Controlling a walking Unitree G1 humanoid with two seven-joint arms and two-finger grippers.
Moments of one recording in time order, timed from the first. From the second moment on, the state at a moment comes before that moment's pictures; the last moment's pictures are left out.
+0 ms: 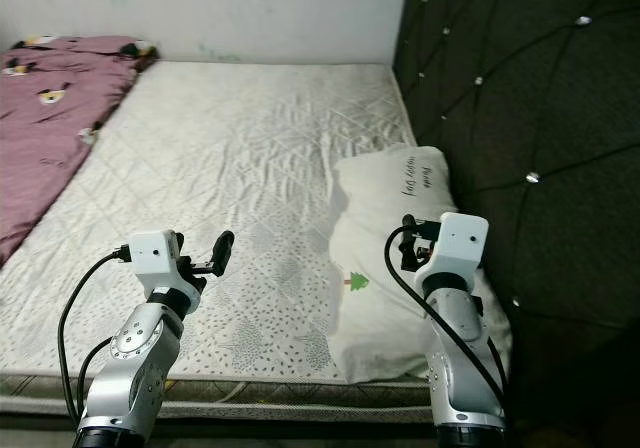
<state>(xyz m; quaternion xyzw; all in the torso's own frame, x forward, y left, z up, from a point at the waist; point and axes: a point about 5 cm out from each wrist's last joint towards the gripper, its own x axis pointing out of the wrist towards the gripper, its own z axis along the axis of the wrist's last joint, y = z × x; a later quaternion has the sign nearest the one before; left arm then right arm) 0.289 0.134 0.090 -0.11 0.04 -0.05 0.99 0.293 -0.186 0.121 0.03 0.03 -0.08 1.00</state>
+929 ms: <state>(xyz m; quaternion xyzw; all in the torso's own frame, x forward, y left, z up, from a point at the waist) 0.291 0.143 0.089 -0.11 0.04 -0.03 0.99 0.298 -0.177 0.122 0.04 0.03 -0.06 1.00</state>
